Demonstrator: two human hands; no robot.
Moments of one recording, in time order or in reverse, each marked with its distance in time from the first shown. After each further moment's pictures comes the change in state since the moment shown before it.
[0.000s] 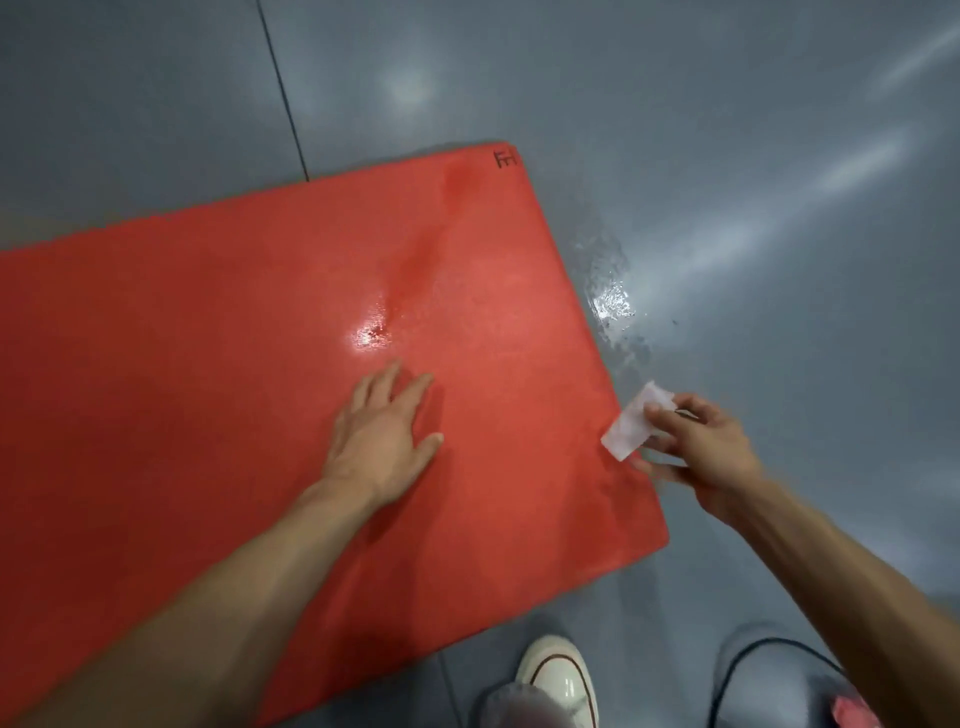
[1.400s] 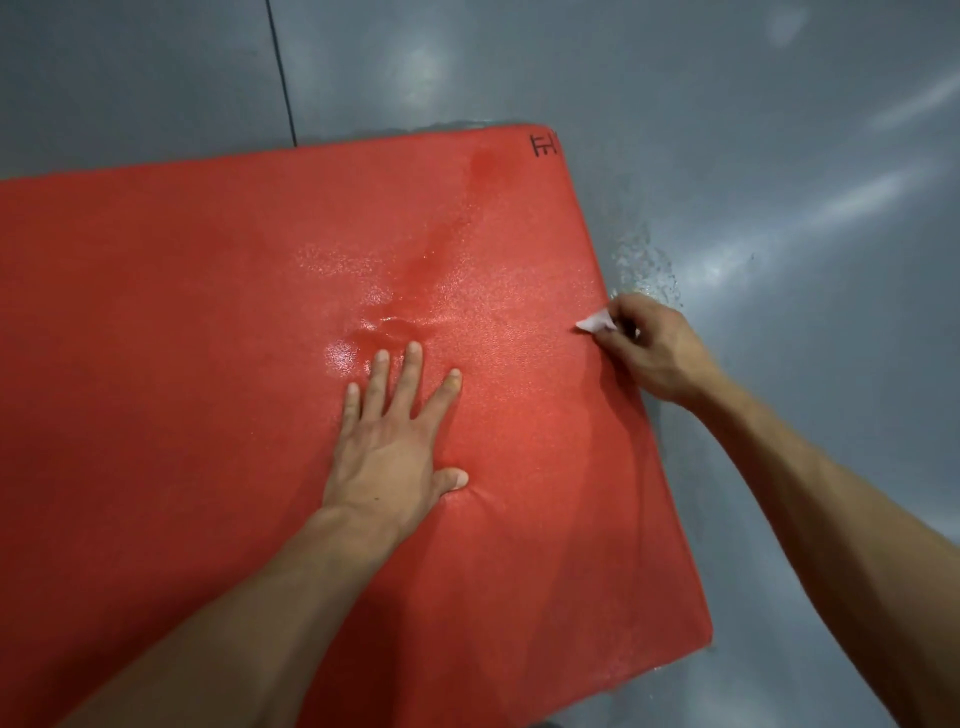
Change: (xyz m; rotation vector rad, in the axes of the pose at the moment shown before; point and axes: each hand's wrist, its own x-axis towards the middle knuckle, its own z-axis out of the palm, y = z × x) left_hand 0.062 0.000 0.032 0.228 -0.010 0.017; right_hand 0.164 -0.066 0.079 -0.924 -0.204 -0.889
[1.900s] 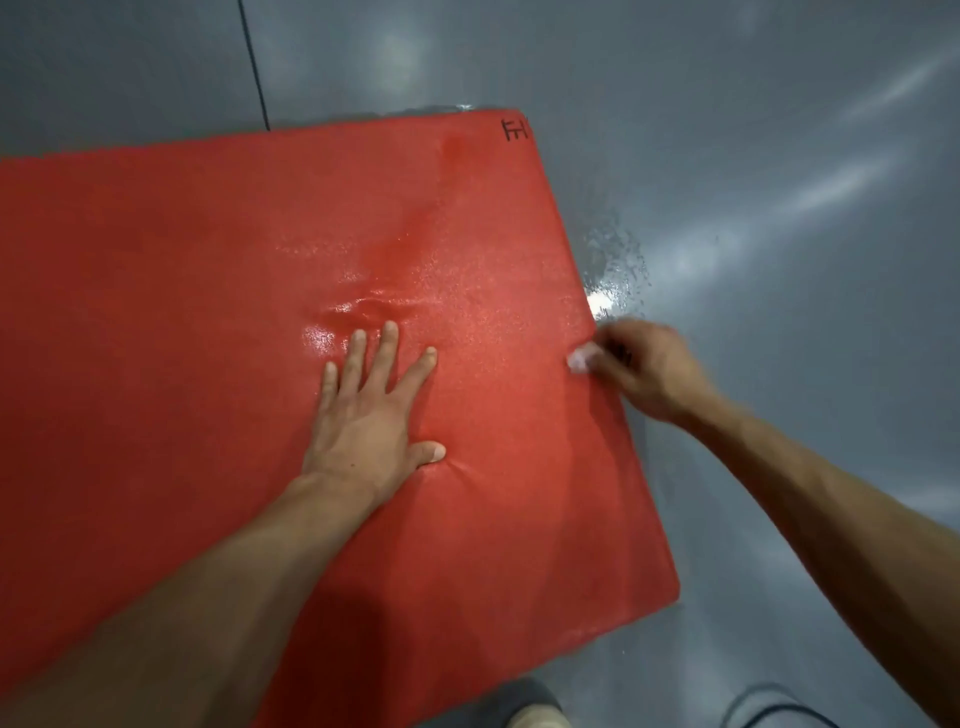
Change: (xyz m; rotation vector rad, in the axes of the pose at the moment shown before) left_hand 0.001 0.000 0.000 -0.073 -0.009 -0.007; right_hand -0.049 0.009 -0.006 -0.123 -0.031 -0.063
